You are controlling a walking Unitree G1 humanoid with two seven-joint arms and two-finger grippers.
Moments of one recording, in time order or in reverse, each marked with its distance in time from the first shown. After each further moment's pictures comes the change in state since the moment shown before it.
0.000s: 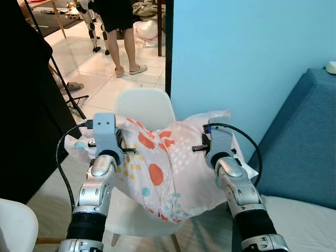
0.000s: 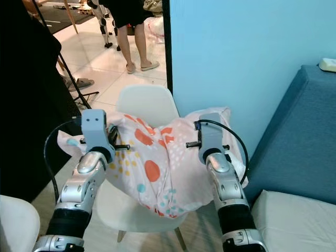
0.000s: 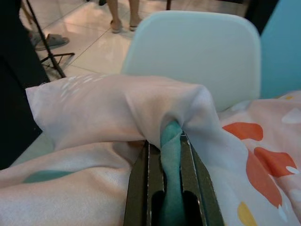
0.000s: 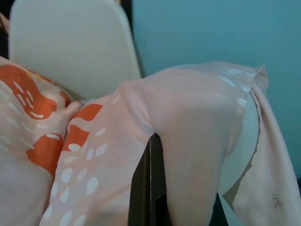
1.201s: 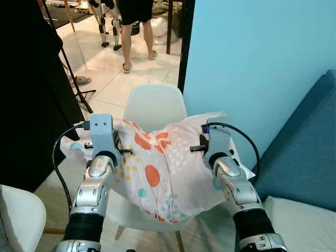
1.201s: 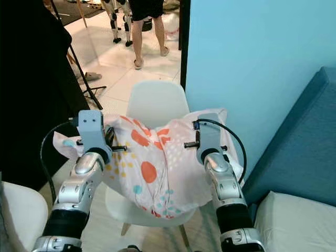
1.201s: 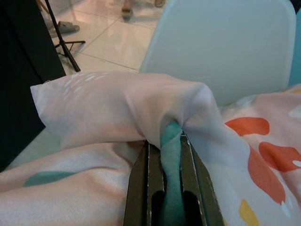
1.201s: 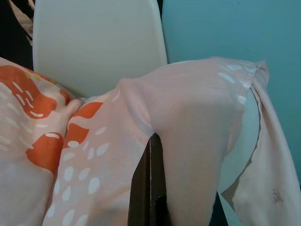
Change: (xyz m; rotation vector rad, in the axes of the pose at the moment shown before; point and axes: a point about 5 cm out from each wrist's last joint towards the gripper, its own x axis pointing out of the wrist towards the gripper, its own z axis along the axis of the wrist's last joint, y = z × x) left arm -0.001 0.004 -0.005 0.020 0.031 0.015; right arm 0.001 0.002 -0.002 0.021 0.028 0.005
